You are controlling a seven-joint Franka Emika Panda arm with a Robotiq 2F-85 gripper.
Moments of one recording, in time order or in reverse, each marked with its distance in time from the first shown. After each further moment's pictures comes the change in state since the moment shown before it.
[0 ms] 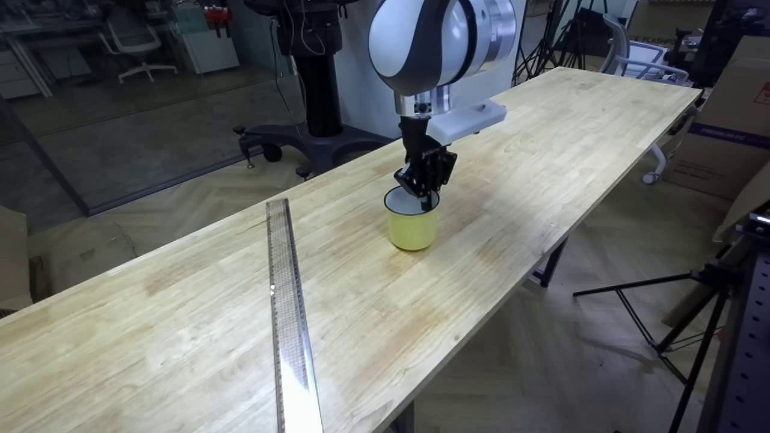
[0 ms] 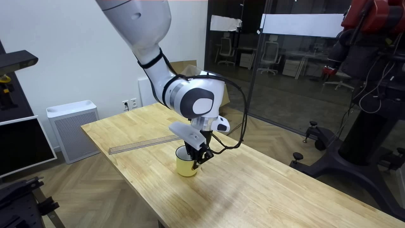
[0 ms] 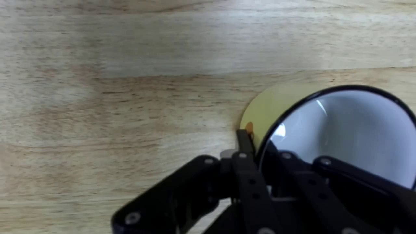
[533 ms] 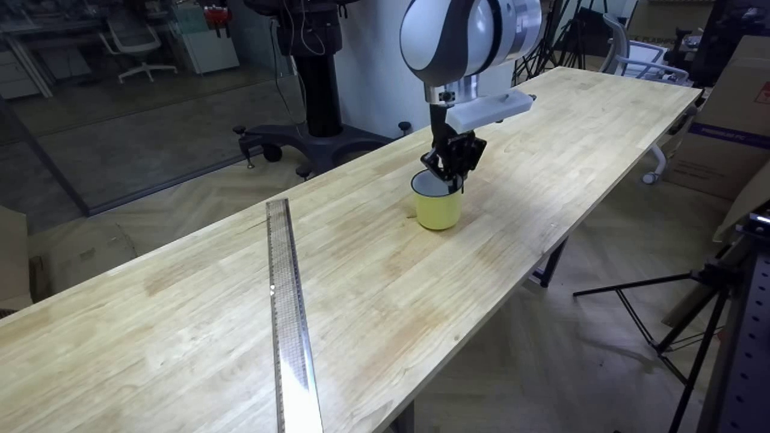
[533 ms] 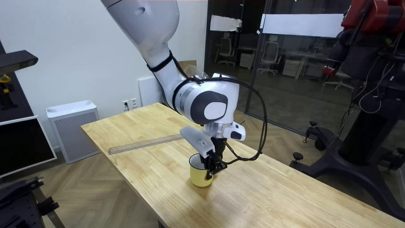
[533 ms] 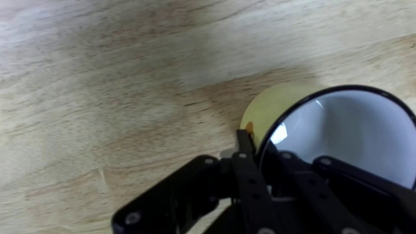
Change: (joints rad) arm -0.004 -0.008 -0.100 -0.011 0.001 0.009 0.132
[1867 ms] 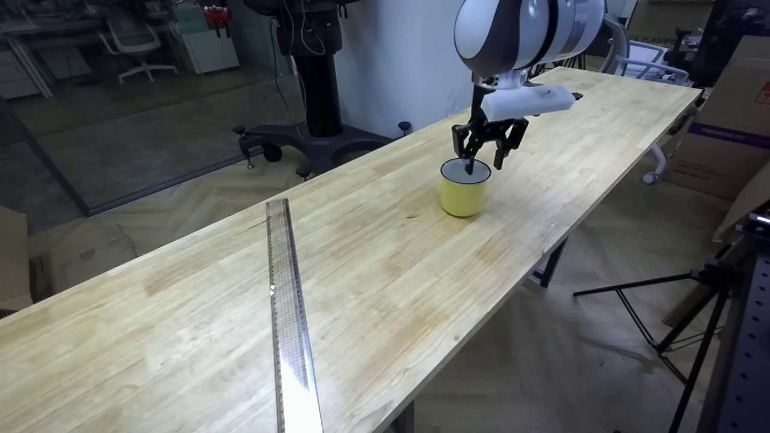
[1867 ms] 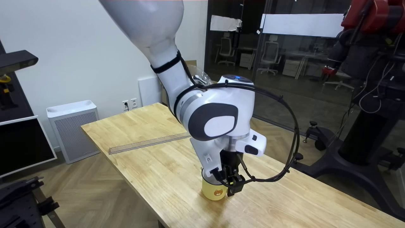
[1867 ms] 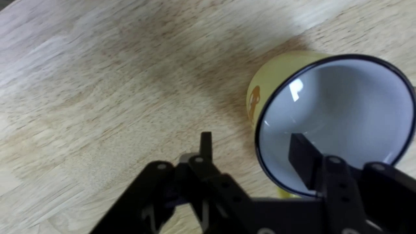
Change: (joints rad) arm -0.074 -0.080 -0.045 -0.151 0.080 0.240 0.061
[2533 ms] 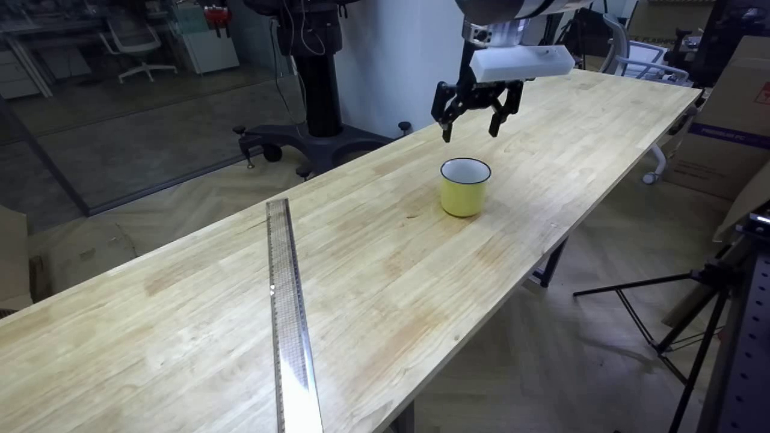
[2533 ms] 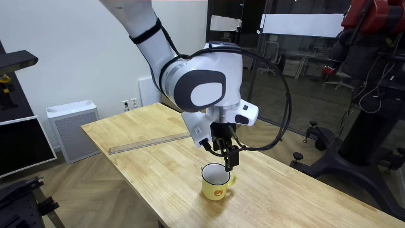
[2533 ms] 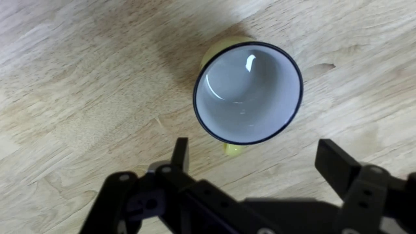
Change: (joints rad) arm 0.075 -0.175 -0.014 -0.095 -0.003 0.014 0.054
